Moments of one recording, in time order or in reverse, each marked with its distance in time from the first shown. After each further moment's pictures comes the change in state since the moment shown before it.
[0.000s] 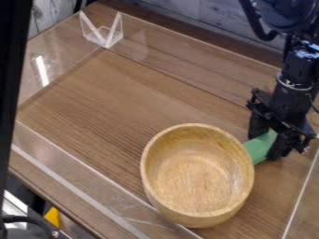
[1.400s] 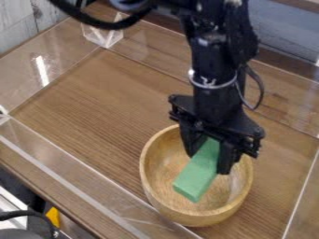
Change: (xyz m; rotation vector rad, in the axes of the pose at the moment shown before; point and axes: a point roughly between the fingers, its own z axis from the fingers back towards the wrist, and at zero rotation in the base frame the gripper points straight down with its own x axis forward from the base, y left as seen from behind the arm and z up) arm -0.112 -0.020 0.045 -0.086 -0.204 0.378
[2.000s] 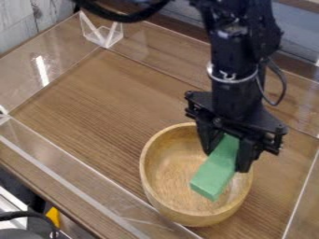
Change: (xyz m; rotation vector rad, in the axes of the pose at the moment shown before) arm 0.007 -0.017 0.005 -0.017 -0.006 -0.039
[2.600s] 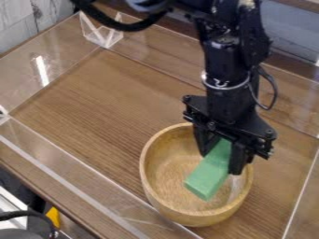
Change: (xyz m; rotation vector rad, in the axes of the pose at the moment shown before) arm 0.004 0.015 -0.008 -0.010 -0.004 -0.013
